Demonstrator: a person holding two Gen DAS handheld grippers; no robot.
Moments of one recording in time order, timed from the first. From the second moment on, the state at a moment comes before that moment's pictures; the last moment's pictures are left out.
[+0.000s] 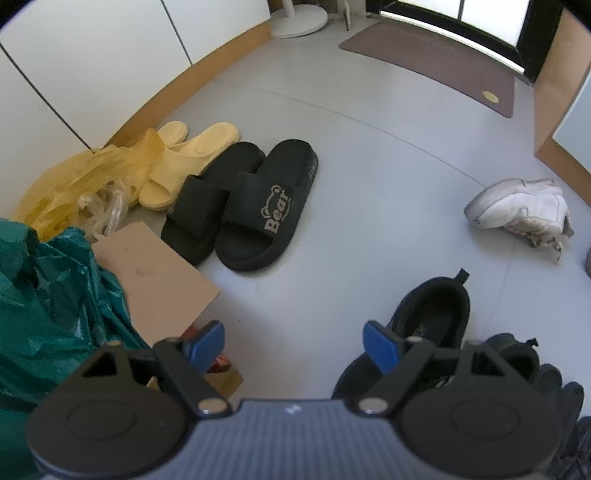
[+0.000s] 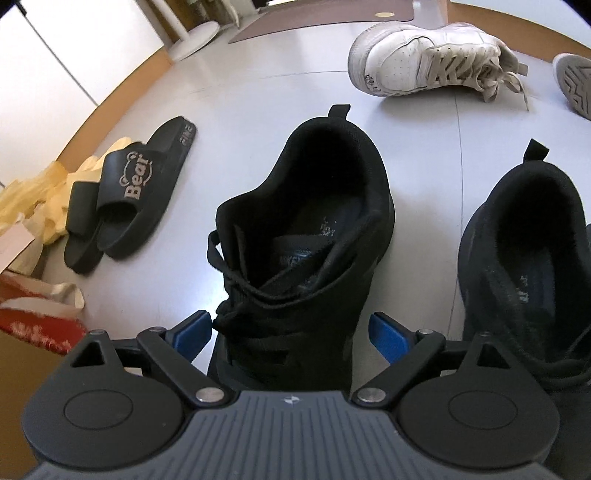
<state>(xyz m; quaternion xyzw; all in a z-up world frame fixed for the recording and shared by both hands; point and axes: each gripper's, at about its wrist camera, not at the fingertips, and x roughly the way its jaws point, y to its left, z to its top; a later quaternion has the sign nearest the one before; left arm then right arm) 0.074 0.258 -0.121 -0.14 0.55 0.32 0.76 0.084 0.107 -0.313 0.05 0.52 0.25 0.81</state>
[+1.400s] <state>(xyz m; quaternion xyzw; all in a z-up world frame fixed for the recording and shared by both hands) 0.078 0.233 -0.124 -0.16 0.55 0.29 0.76 0.058 0.072 -0.315 0.01 0.55 0.16 0.82</state>
